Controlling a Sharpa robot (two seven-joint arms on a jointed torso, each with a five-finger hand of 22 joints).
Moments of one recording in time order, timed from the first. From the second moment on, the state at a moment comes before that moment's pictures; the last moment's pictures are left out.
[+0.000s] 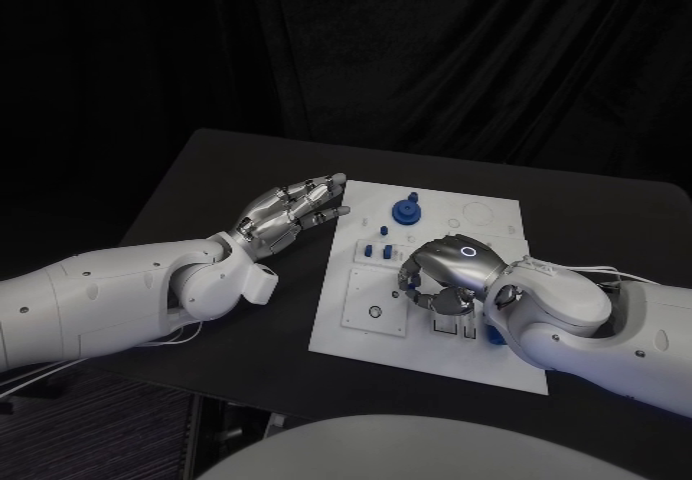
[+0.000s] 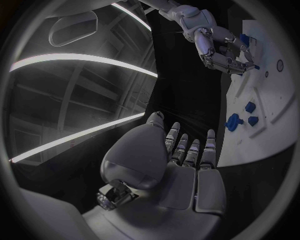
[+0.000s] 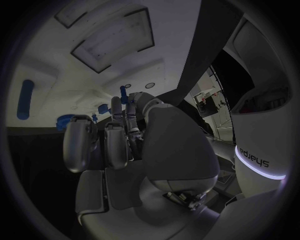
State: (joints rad) left arm 1.15 -0.92 -0.21 1.54 -0.07 0.11 0.67; left_hand 1.44 0.24 -0.22 0.28 0.51 0.49 0.05 0.06 0.09 0.07 0.07 0.30 0.04 0.08 0.10 0.04 0.04 0.16 0.16 0.21 0.08 0.46; right arm 1.20 -0.86 -0.25 1.80 -1.77 -0.34 -0.20; right_hand 1.47 -0.16 0.37 0.08 0.57 0.99 0.12 0.23 0.59 1.00 0.08 0.51 0.50 1.47 -0.03 1.43 1.31 0.07 1.45 0.08 1.33 1.31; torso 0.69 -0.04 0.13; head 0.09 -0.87
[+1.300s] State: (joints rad) left arm 1.14 -0.91 -0.21 1.52 -0.07 0.12 0.66; left_hand 1.44 0.25 -0.21 0.26 0.51 0.51 0.06 0.07 0.09 0.08 0.08 0.30 0.04 0.08 0.10 0.04 0.04 0.16 0.16 0.21 0.08 0.46; right arm 1.16 -0.80 -0.25 1.75 -1.78 -0.34 -0.20; right_hand 1.46 -0.16 0.37 0.08 0.55 0.98 0.12 0.22 0.58 1.04 0.04 0.50 0.50 1.47 -0.03 1.43 1.31 0.07 1.45 0.08 1.33 1.31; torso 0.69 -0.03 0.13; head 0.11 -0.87
